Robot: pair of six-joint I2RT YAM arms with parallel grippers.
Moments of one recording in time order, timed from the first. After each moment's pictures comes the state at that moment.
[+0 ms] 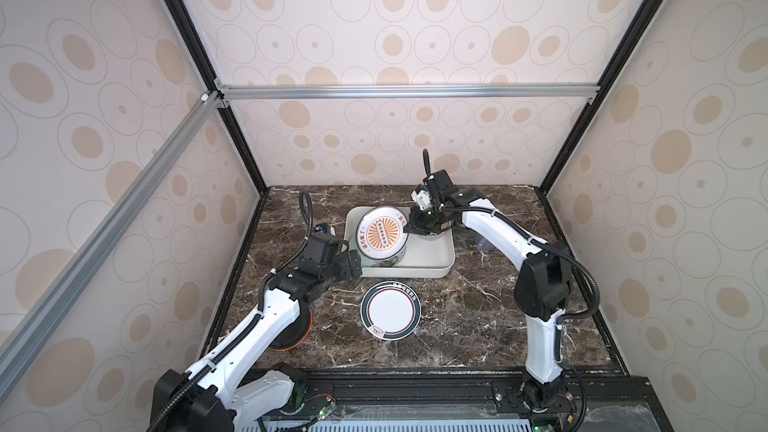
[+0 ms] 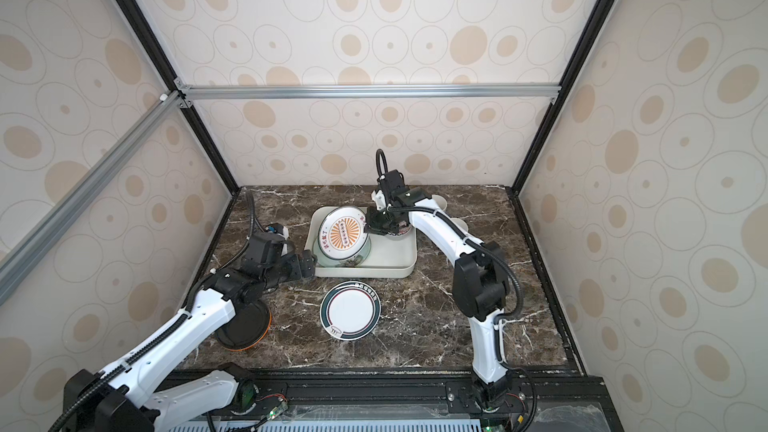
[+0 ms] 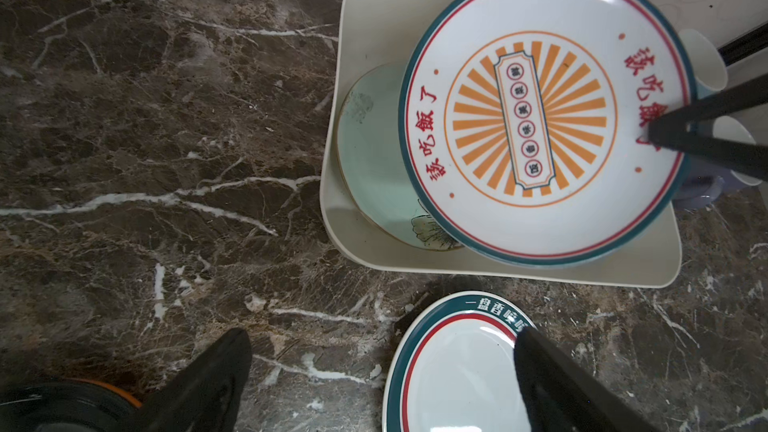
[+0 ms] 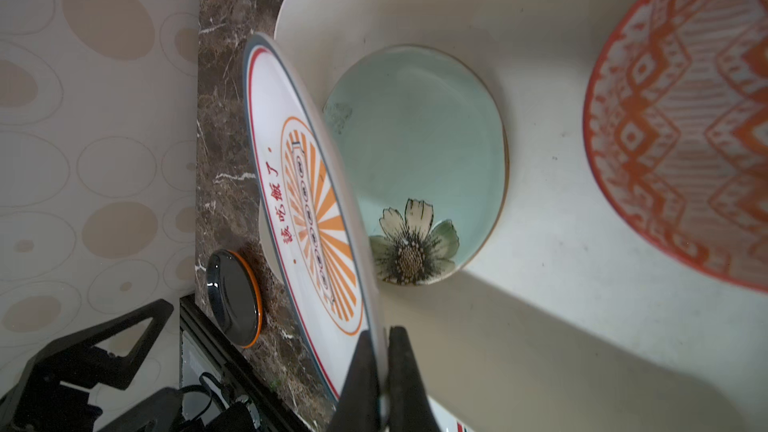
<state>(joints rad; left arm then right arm) -0.40 1.12 0.85 -0.52 -0.10 -0.51 0.51 2.10 1.96 -0.85 -0.42 0.53</state>
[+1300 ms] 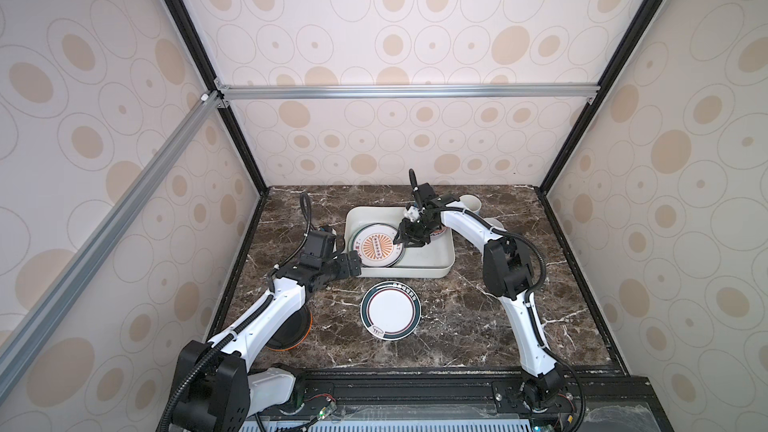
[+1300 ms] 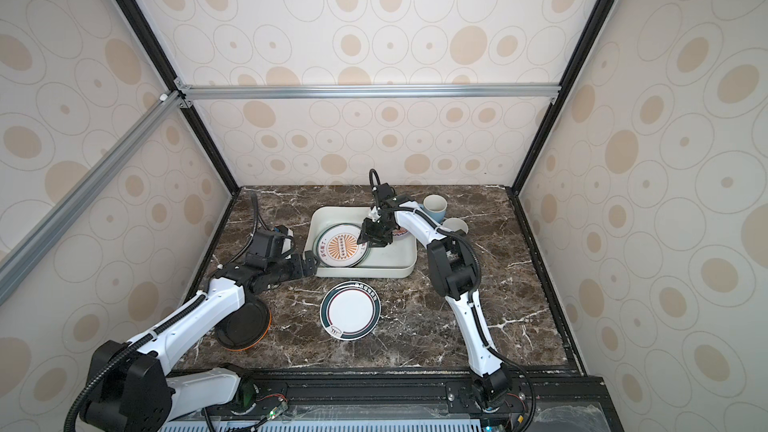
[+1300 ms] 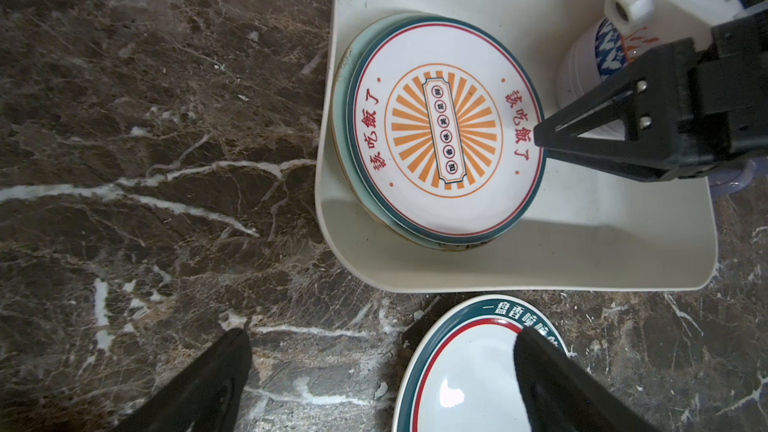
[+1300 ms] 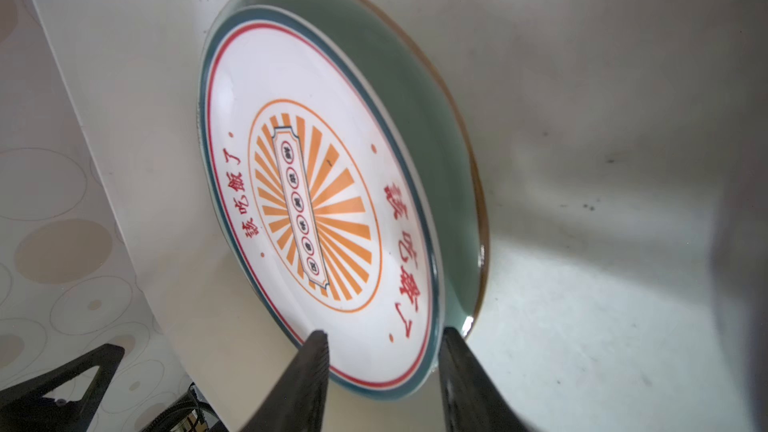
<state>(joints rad) -0.31 1.22 0.80 -0.42 0.05 -0.47 0.49 2.39 2.10 -0.92 -0.52 0.52</state>
